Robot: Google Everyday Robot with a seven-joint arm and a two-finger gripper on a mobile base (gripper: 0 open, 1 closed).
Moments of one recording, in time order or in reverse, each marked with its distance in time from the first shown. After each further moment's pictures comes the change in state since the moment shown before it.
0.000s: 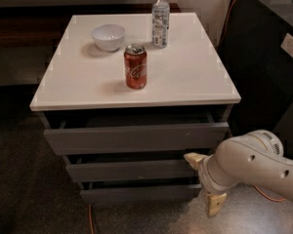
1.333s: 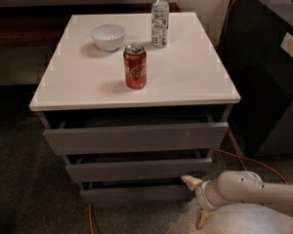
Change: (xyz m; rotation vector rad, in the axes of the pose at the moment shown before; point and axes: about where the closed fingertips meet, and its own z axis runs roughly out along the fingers) arm 0.038 0.032 0.193 0.032 -0.209 0.058
